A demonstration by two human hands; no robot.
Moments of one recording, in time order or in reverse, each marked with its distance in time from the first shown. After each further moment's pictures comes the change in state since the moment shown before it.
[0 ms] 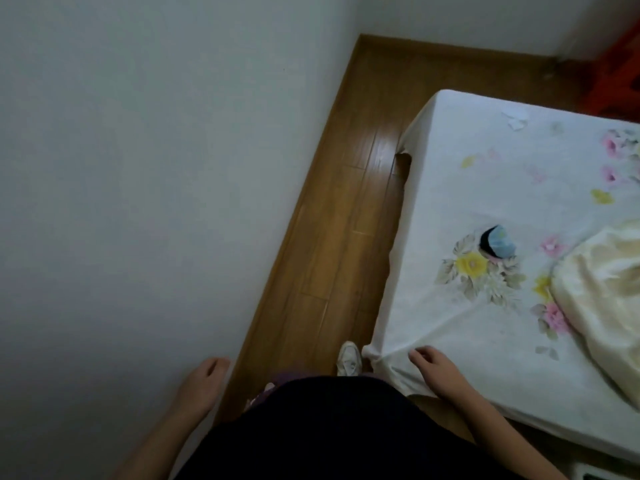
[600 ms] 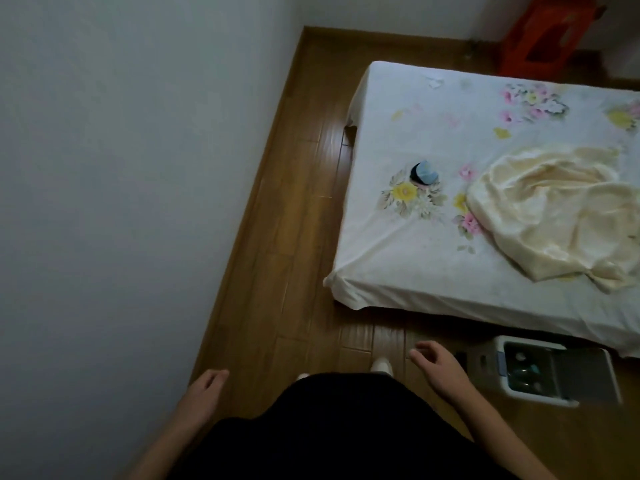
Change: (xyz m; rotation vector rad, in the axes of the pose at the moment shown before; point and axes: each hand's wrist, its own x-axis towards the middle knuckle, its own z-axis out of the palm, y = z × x) left_hand -0.178 -0.164 0.113 0.085 -0.103 0.042; right_hand -0.206 0.217 0.042 0.141 0.152 0.057
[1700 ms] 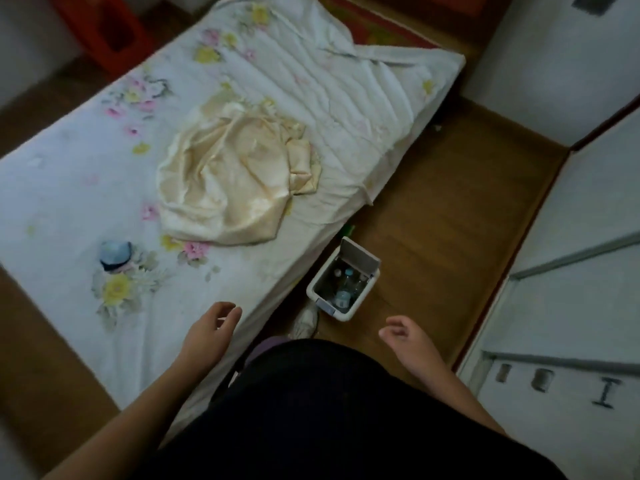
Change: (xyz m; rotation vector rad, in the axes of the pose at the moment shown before) left_hand -0.105 0.454 0.419 0.776 -0.459 0.982; right_hand -0.059 0.299 -0.212 0.970 0.479 0.492
